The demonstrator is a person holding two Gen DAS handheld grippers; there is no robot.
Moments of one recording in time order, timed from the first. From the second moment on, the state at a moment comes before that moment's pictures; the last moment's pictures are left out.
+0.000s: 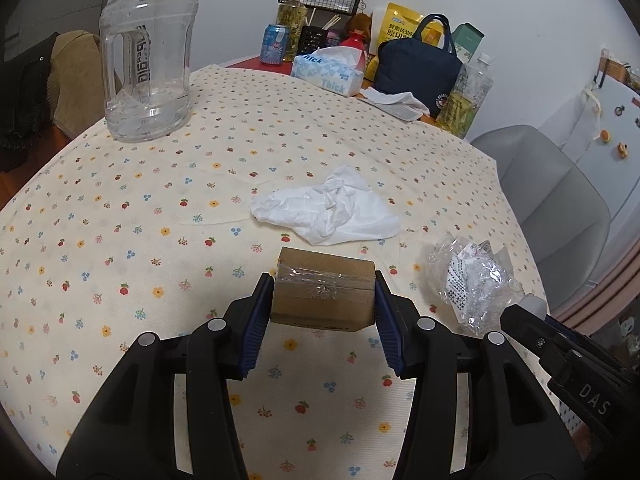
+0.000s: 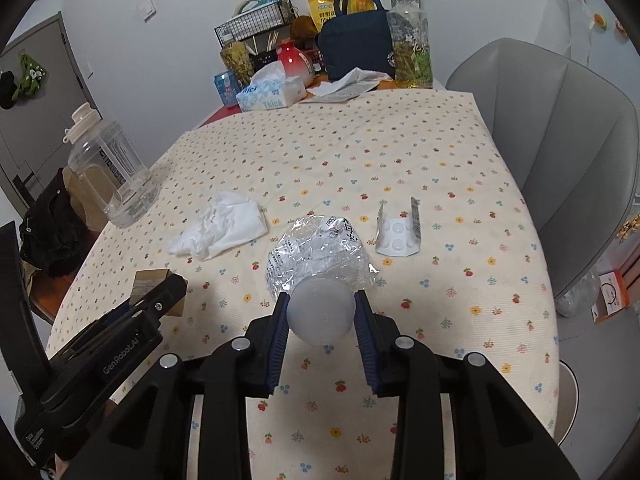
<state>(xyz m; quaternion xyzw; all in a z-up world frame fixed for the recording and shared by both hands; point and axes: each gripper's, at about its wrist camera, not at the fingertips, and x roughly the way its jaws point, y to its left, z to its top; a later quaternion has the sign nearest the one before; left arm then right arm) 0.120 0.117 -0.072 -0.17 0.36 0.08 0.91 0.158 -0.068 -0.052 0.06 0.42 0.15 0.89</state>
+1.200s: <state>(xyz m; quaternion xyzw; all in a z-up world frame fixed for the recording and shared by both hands) 0.103 -0.060 -0.016 -0.05 0.34 -0.05 0.94 0.068 -0.260 -0.001 0.12 0.34 0.04 0.93</state>
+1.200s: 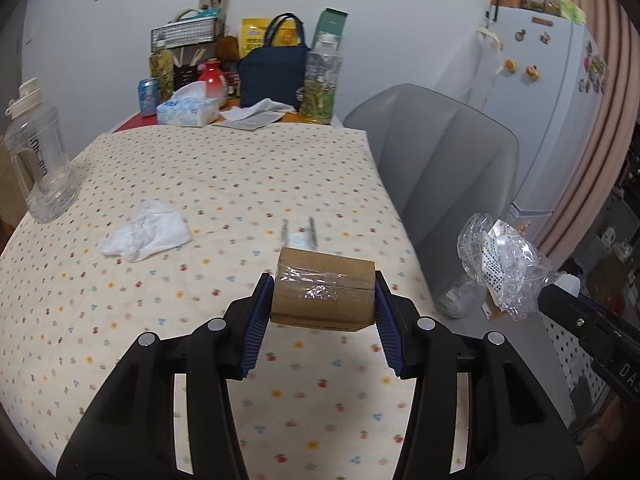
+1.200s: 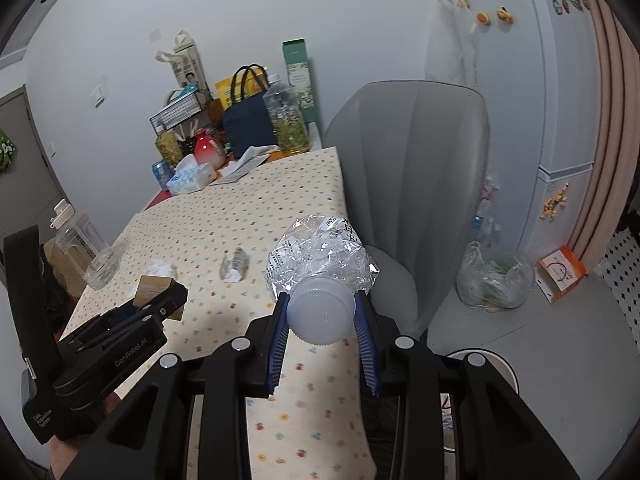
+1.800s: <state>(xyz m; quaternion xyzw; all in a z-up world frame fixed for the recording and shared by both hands) 0.104 -0.168 -0.032 0.02 0.36 -0.11 0.93 0.042 -0.357 -0.037 0.17 0.35 -0.04 0.92</state>
